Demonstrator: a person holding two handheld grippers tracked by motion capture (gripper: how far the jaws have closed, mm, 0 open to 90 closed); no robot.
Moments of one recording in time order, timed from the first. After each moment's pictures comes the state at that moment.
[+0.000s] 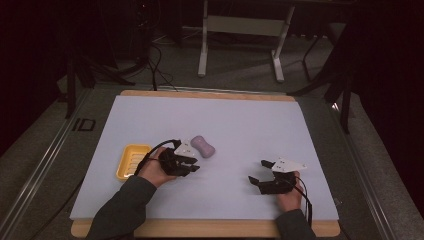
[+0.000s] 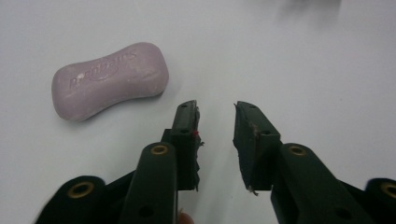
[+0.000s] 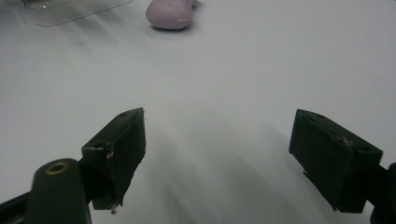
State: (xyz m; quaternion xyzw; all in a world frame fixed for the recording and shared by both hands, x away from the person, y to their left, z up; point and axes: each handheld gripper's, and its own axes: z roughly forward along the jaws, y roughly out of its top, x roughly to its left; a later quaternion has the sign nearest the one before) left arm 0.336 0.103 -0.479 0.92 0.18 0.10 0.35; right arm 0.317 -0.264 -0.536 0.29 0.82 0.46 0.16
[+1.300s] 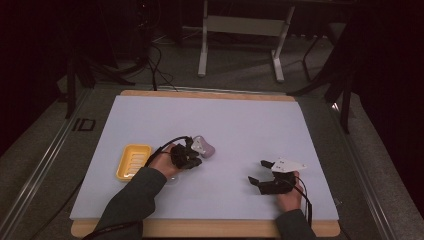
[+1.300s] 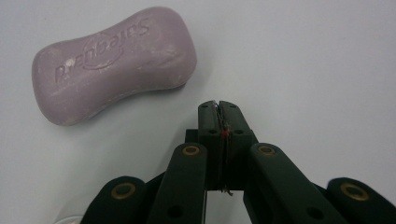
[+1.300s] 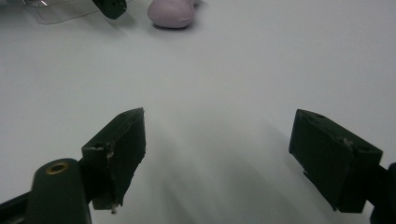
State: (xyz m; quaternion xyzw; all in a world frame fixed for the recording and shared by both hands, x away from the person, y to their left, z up) left arm 0.372 0.076 -0.506 0.94 0.18 0.10 0.26; right arm 0.317 -0.264 -0.536 0.29 0.83 0.46 0.16
